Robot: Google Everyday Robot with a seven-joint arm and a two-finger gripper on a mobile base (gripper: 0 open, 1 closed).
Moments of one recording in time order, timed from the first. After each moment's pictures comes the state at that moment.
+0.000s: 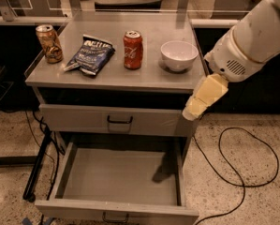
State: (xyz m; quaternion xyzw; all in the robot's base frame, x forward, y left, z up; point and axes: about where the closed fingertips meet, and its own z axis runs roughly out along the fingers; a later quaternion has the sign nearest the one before) arm 0.498 -0.143 0.921 -0.53 0.81 0.06 0.24
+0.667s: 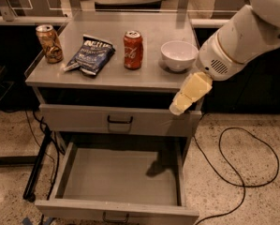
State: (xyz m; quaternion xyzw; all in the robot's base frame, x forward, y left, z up) arm 0.523 -0.122 0.908 -0.52 0.81 0.08 0.26
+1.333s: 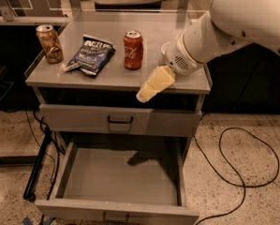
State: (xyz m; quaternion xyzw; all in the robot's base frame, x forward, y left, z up) arm 0.572 -0.054 0.901 -0.50 0.80 0.12 0.32
